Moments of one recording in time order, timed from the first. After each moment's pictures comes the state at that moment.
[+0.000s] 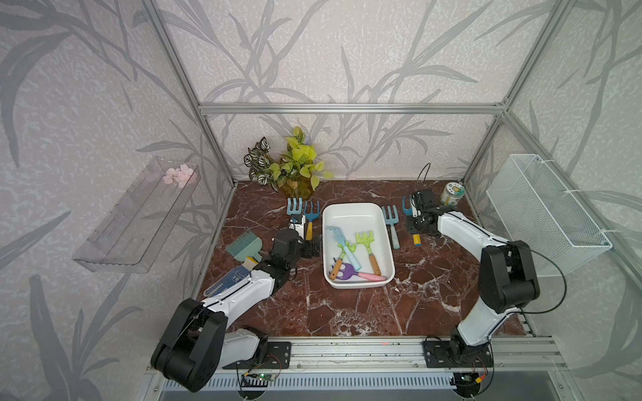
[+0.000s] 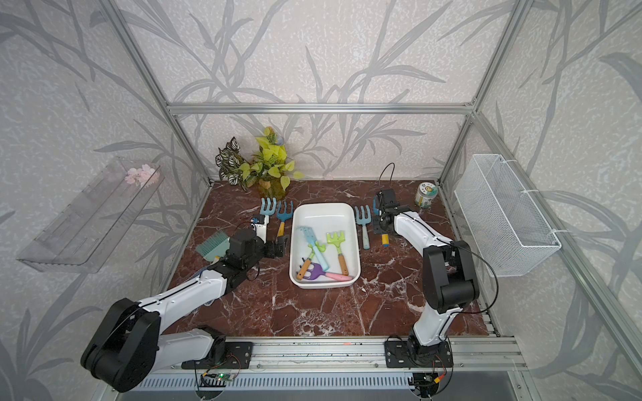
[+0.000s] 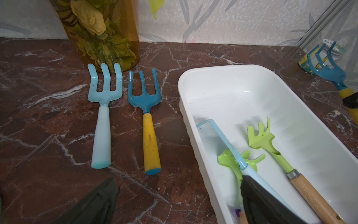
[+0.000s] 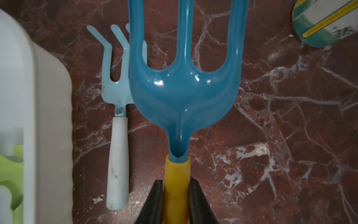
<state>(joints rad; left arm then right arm) -0.40 1.25 0.54 0.23 -0.06 -0.22 0.21 1.77 1.25 -0.58 0.14 0.14</state>
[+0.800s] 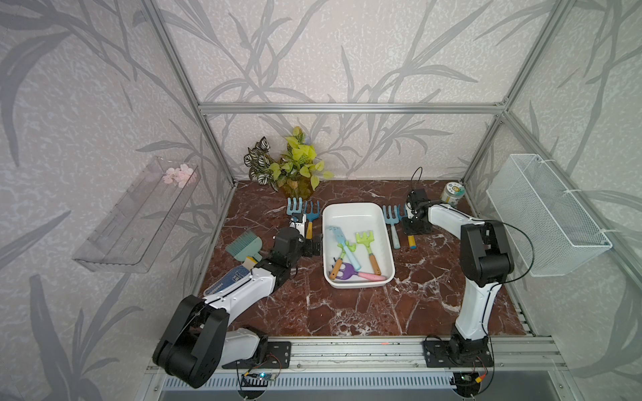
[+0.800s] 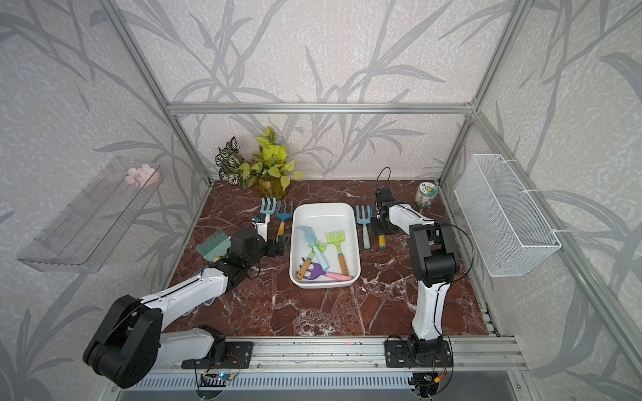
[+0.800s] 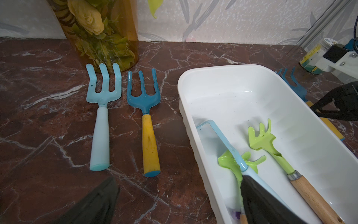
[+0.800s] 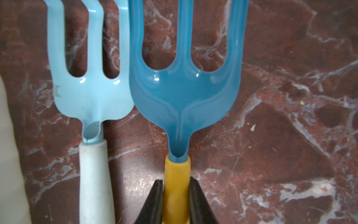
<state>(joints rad) -0.40 1.26 0.56 0.22 -0.06 -0.22 0.16 2.00 1.39 -0.64 0.06 0.13</state>
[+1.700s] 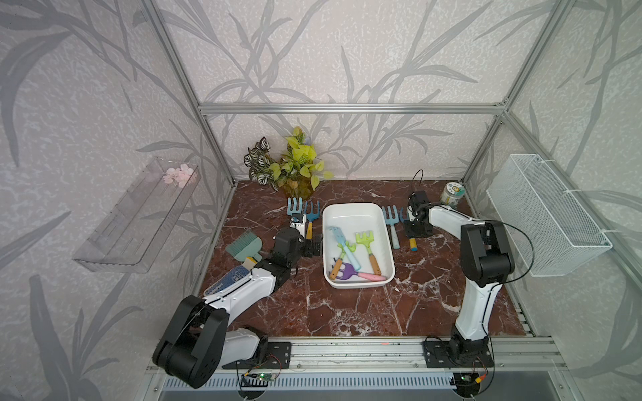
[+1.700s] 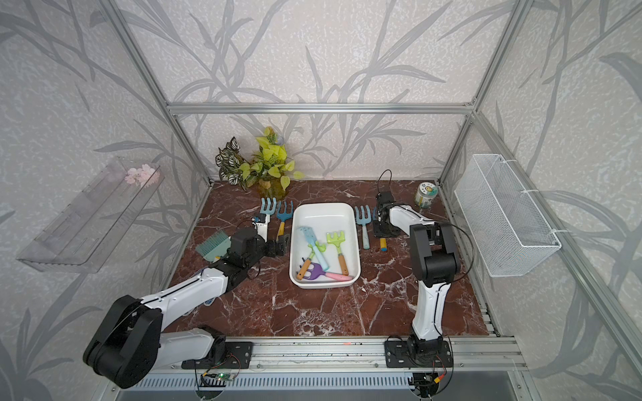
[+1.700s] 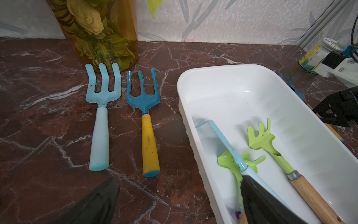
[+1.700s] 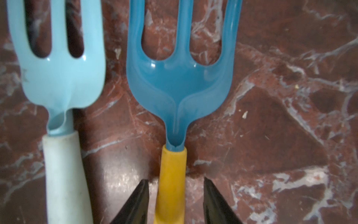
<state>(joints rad) -0.40 1.26 0.56 0.22 -0.06 -0.22 0.16 1.98 1.35 -0.65 0.09 0.13</state>
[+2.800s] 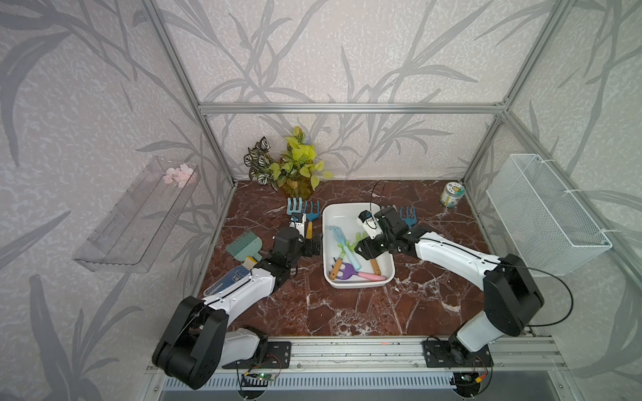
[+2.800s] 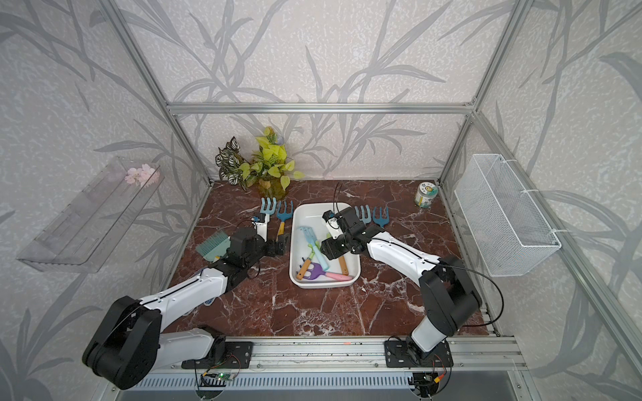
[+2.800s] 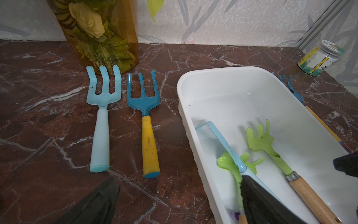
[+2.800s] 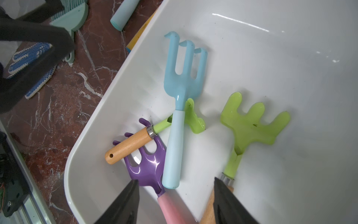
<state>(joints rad) -0.40 1.26 0.56 0.23 -0.06 -0.22 0.63 1.63 1.11 -0.41 -0.25 0.13</state>
